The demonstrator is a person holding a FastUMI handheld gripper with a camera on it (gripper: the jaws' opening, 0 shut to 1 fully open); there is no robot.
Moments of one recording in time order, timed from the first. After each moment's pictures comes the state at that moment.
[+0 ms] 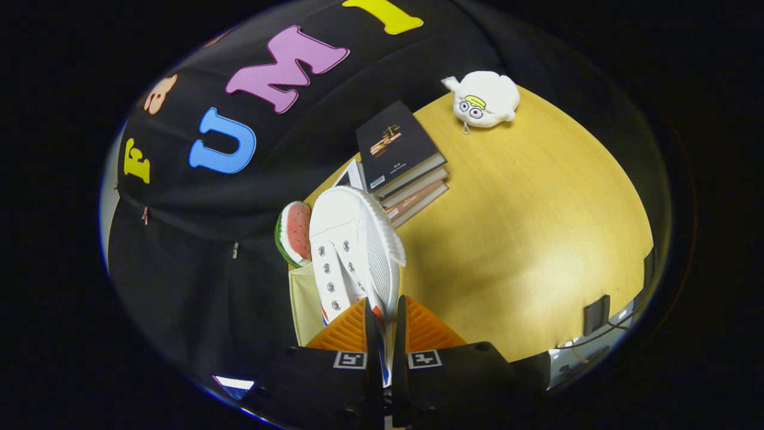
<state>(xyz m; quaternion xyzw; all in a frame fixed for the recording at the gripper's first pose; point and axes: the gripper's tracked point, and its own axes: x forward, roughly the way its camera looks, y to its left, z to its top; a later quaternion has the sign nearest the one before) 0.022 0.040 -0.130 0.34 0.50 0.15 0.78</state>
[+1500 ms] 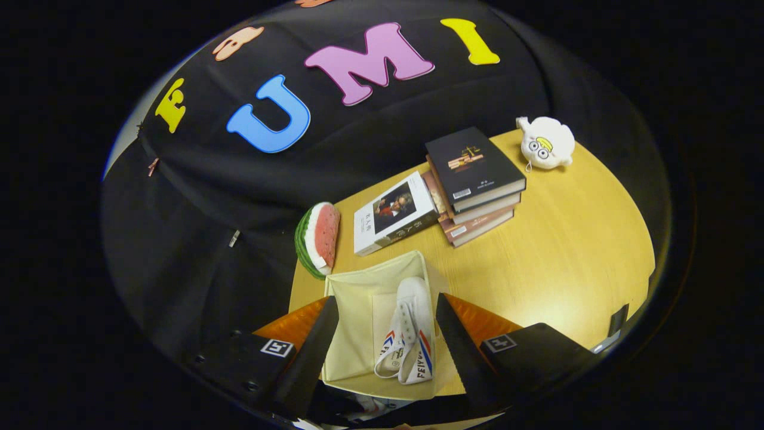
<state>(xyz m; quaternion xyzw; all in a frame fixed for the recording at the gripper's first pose) 0.028 0.157 -0.081 0.25 0.38 0.15 0.88</state>
